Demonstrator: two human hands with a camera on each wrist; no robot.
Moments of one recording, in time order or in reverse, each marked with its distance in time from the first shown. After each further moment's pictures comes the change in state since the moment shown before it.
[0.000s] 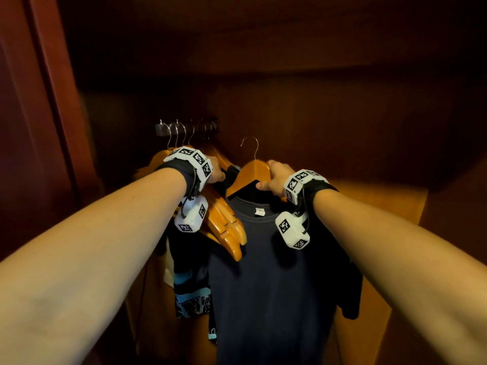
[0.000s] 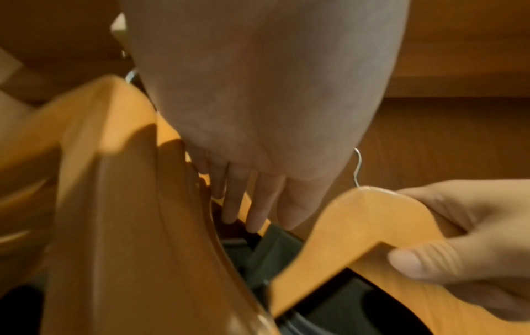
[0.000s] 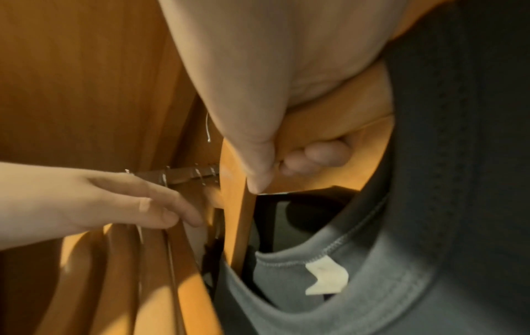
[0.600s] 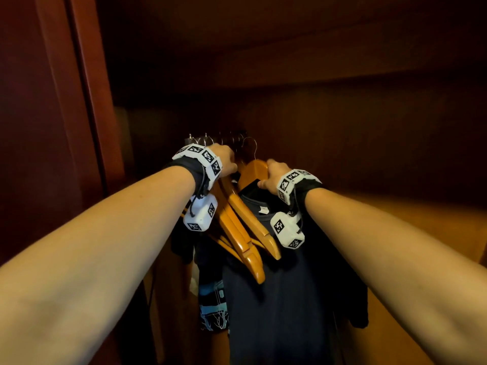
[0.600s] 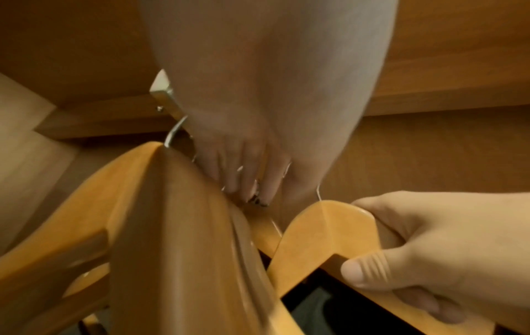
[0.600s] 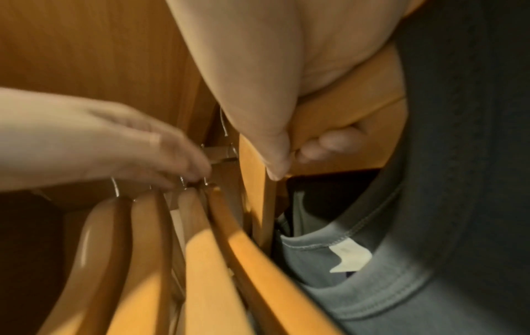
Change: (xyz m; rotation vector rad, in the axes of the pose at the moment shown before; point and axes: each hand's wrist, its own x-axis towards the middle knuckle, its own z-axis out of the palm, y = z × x) left_hand -0.004 -0.035 -0.035 -0.033 0.251 0.047; right_hand 0.048 -0.060 0.013 -0.061 0.026 -0.081
